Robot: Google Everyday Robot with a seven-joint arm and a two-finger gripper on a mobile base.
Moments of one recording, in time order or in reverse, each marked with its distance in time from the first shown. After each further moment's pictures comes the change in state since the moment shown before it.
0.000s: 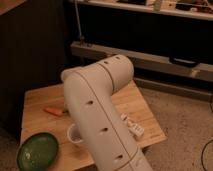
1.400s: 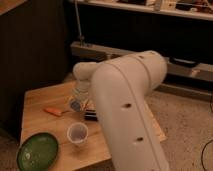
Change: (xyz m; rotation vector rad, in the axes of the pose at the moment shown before) arm 0.025 -0.045 -0.095 -0.165 0.032 0.012
